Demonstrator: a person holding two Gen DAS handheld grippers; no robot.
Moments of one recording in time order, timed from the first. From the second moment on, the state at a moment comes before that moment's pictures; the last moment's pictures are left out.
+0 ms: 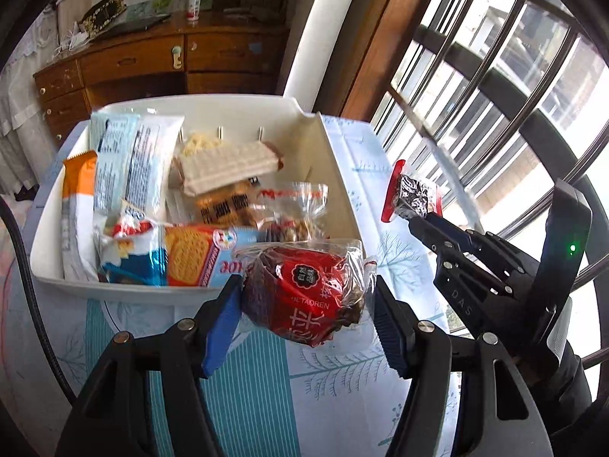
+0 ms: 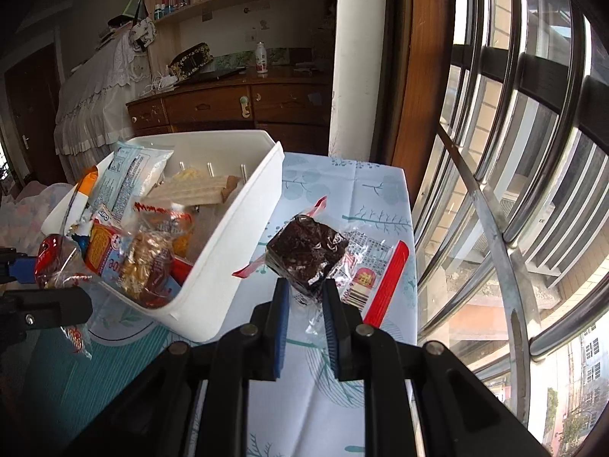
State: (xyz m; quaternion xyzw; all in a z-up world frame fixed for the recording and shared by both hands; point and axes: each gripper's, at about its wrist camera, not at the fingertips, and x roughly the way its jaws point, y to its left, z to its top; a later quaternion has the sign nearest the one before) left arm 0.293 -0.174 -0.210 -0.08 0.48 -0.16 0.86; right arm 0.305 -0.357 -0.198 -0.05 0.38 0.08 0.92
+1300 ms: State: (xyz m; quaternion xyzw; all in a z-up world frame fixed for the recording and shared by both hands) left arm 0.365 0.010 -0.189 -0.09 0.40 -0.20 0.89; right arm 0.318 -0.156 -0.161 -0.10 0.35 0.03 0.93
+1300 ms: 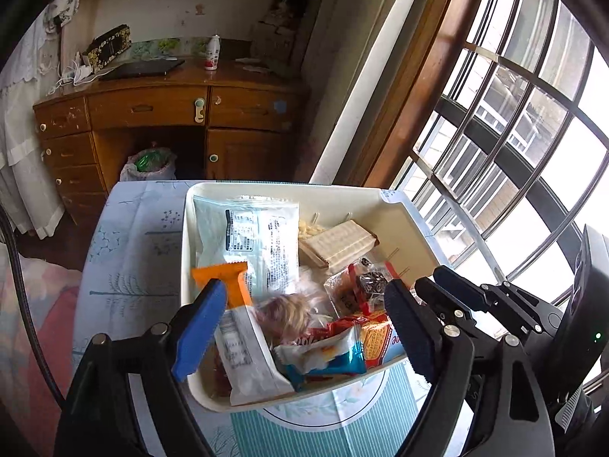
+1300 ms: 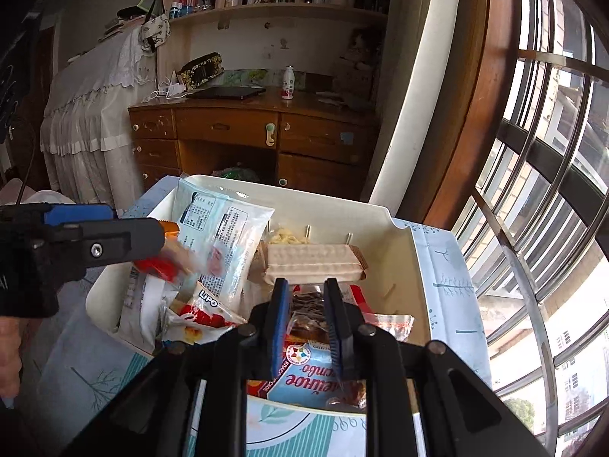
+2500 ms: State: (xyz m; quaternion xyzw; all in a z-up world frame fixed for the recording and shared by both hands) left arm 0.143 -0.009 -0.082 -0.03 0.45 -0.14 0.88; right arm 0.113 -0.202 -0.093 0.00 0.42 0.07 0.90
